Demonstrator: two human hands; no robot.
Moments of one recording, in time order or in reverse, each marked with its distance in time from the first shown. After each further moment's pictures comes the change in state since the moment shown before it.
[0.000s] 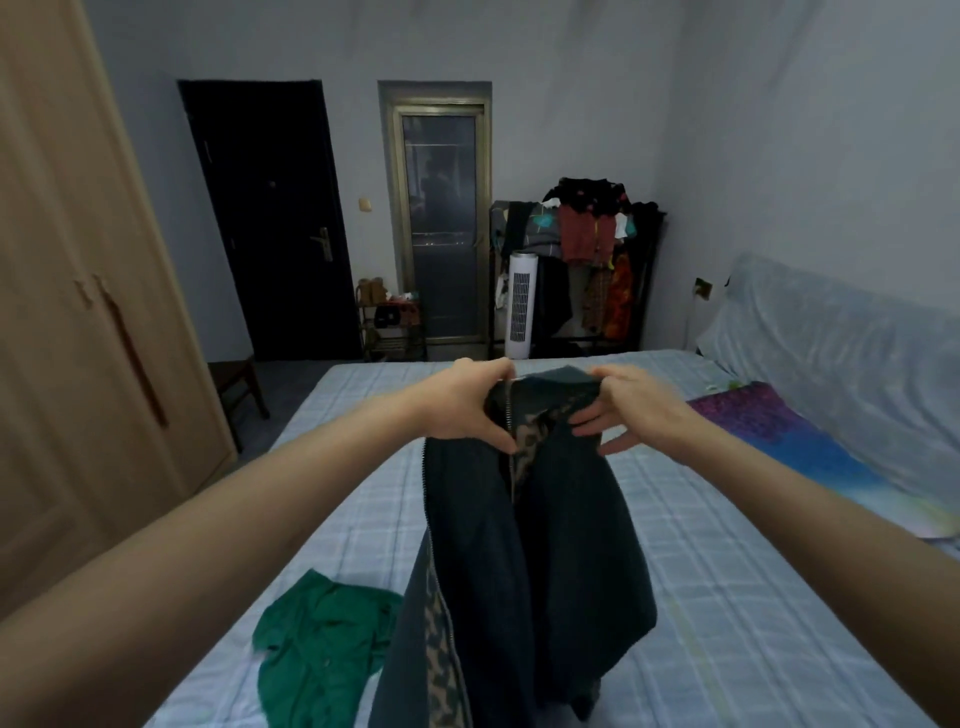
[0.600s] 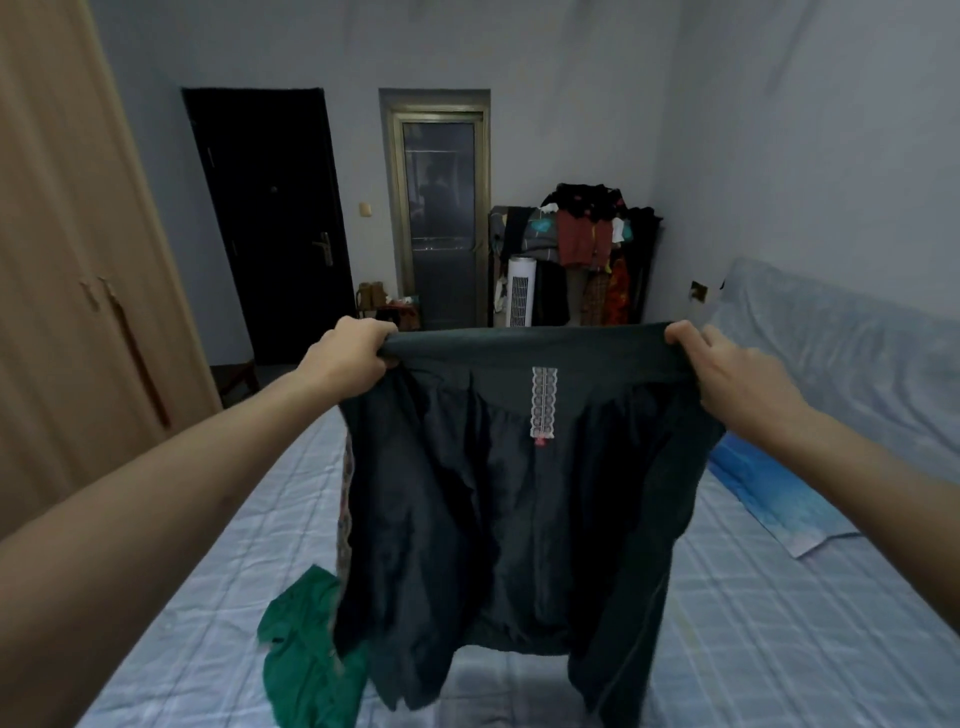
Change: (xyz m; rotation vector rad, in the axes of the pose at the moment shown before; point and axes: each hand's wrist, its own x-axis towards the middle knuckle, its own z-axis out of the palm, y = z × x) left_hand -0.053 -0.065 -0.050 0.213 0.359 -0.365; right_hand -0.016 0.046 -0.087 -1.211 0.578 -0.483
